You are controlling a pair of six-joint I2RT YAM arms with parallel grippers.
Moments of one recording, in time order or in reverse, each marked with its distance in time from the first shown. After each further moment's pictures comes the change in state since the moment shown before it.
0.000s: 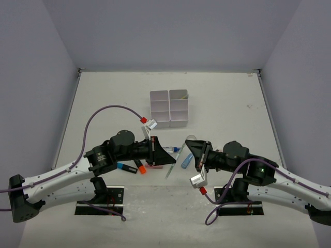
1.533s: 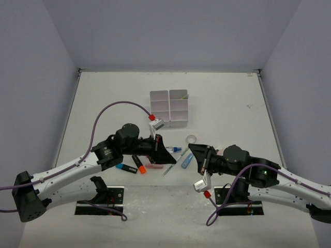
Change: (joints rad) left arm 0.102 0.104 0.005 0.049 0.232 0.233; right arm 0.048 -0.048 -0.021 -0.109 0.065 -0.110
